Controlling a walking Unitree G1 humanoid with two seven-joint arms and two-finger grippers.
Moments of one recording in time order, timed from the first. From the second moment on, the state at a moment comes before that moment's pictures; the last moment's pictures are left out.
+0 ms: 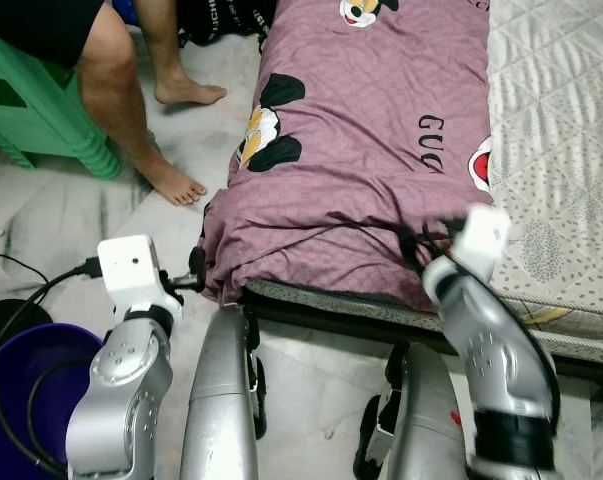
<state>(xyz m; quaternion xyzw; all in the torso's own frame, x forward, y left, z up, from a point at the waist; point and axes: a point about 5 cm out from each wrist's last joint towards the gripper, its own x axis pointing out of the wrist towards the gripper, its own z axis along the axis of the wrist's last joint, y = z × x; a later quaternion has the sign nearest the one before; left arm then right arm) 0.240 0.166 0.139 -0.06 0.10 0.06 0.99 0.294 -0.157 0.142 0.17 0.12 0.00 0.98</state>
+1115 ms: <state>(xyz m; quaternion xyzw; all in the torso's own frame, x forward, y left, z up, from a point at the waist) 0.246 0.171 0.141 -0.05 0.09 0.06 0.99 0.347 -0.173 0.115 -0.22 0.02 0.03 0.97</state>
